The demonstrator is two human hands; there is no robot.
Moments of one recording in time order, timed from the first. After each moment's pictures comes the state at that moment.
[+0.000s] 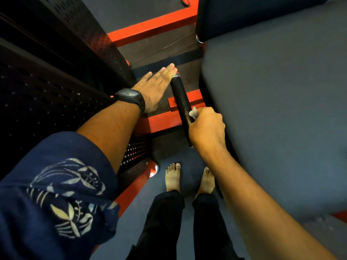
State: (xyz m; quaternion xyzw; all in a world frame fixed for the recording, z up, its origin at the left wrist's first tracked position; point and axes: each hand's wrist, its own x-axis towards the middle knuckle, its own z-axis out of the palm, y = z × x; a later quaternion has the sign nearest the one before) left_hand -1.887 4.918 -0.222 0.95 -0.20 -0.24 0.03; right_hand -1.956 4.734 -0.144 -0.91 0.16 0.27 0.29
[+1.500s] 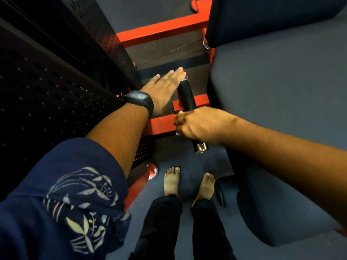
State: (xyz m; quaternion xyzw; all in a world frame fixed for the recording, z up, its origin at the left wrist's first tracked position) left_hand -1.892 4.913 -0.224 0.95 -0.18 -0.23 0.03; right_hand -1.917 4.728 -0.183 -0.77 -0.61 0.18 -0.09
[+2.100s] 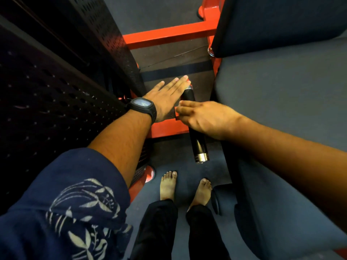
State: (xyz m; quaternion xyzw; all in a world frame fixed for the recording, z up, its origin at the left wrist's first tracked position) left_hand -1.891 4.919 -0.234 0.96 -0.18 -0.22 0.07; right_hand -1.873 4.727 -0.166 -0.77 -0.60 0.17 -0.14
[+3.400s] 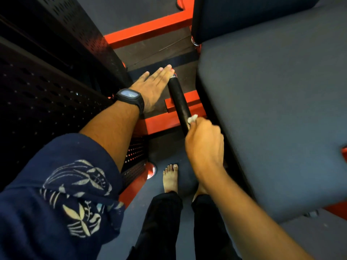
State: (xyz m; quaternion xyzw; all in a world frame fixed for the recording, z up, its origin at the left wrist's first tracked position) left_hand -1.890 4.918 -0.224 0.95 -0.21 -0.22 -0.02; right_hand -1.996 4.739 -0.137 -0.94 0.14 0.20 0.23
